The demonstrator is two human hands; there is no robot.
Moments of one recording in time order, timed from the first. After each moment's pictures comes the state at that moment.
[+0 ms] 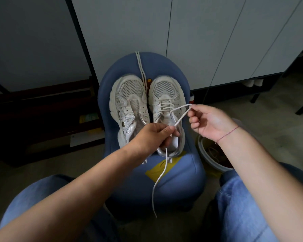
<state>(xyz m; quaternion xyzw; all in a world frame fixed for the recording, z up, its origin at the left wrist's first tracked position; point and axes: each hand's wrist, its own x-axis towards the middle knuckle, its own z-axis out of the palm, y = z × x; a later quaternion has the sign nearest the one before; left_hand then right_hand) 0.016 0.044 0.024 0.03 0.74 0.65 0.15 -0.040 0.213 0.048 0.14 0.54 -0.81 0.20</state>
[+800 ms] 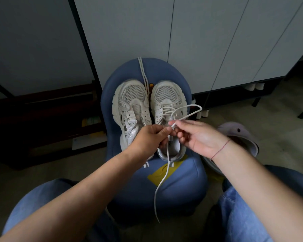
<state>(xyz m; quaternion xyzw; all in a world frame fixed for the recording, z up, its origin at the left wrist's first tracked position) 0.011 0.038 0.022 0.00 0.73 0.67 0.11 -0.018 0.192 0.034 0.07 0.57 -0.78 0.24</state>
